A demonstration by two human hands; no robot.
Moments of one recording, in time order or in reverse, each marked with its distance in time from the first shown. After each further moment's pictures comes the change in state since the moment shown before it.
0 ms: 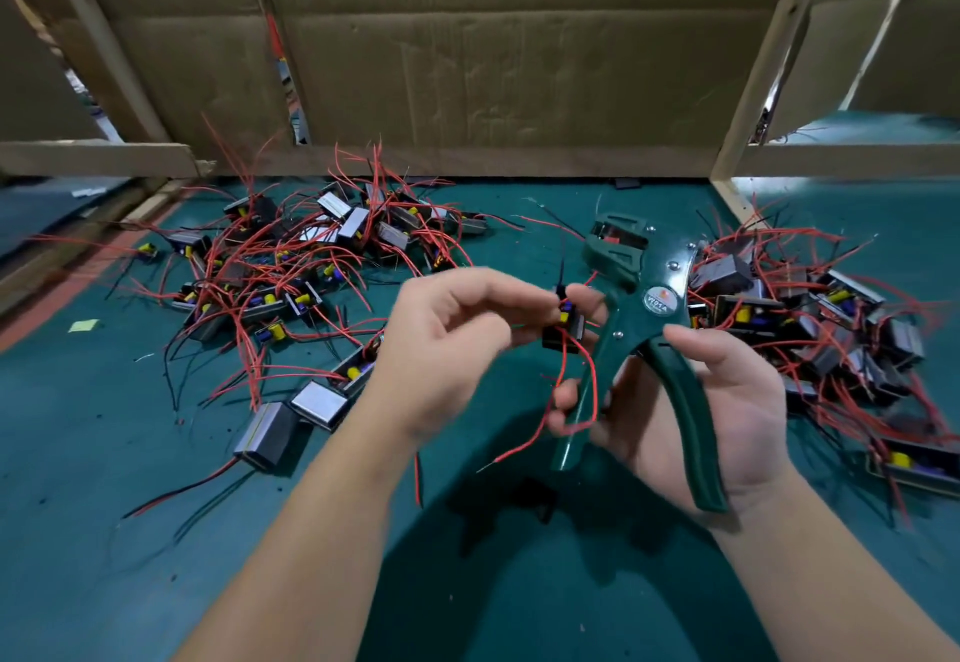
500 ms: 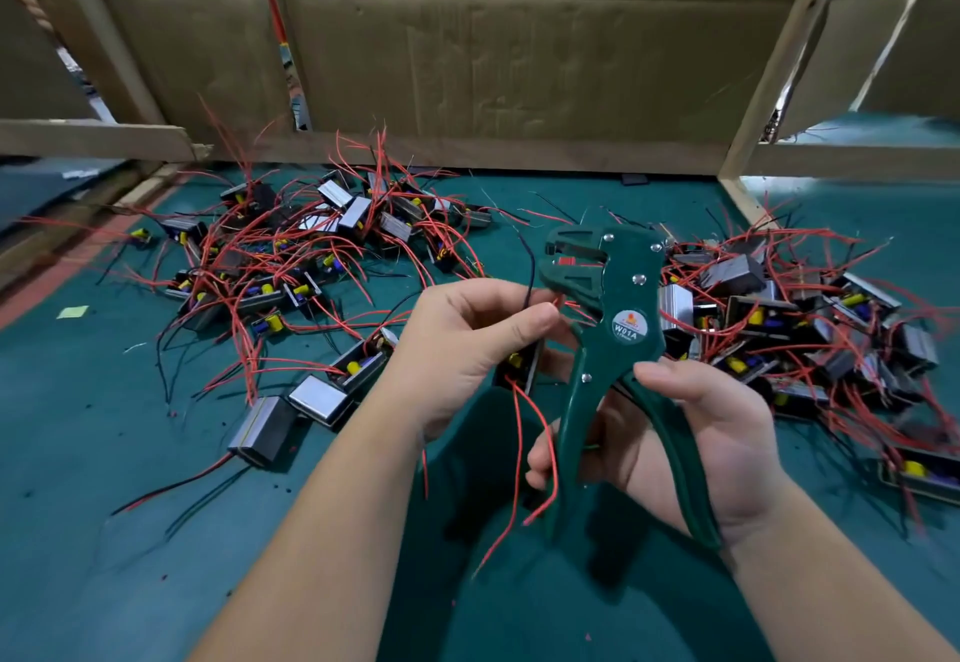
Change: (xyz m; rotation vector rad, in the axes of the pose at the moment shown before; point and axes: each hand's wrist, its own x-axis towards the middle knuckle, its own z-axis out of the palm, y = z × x) left_hand 0.006 -0.019 0.001 -0.213 -0.040 -0.154; right_hand -0.001 0.010 0.002 -0.145 -0.061 0.120
